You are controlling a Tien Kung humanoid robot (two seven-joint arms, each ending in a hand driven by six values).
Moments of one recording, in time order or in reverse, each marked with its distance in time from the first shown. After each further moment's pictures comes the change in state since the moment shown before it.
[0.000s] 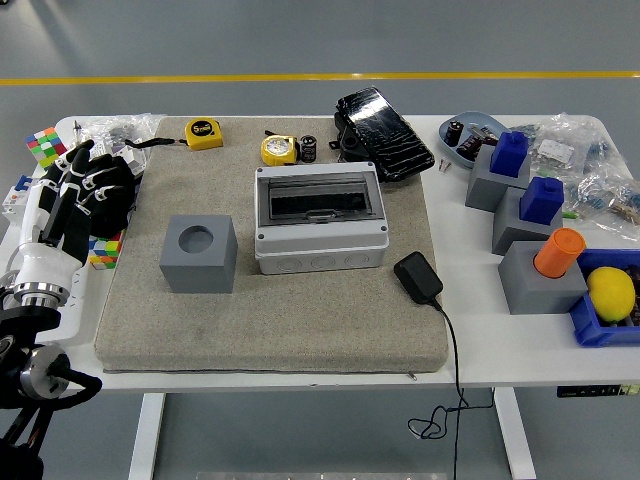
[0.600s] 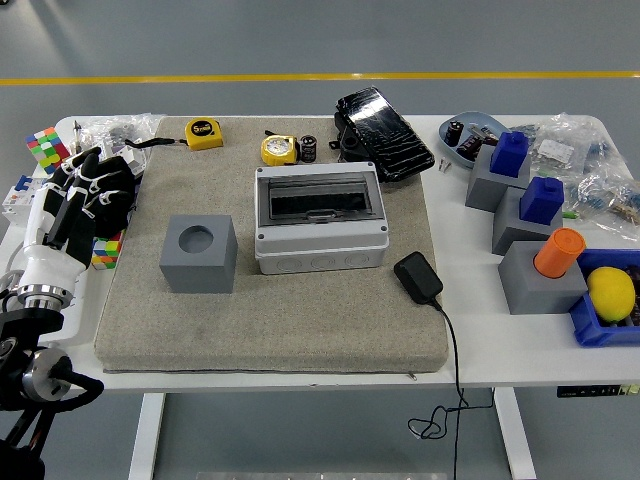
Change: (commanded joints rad) left arm 0.001 -0.005 0.015 0.001 -0.003 -0.003 0.003; right arm 0.005 -0.001 0.003 0.000 0.000 0.000 0.000
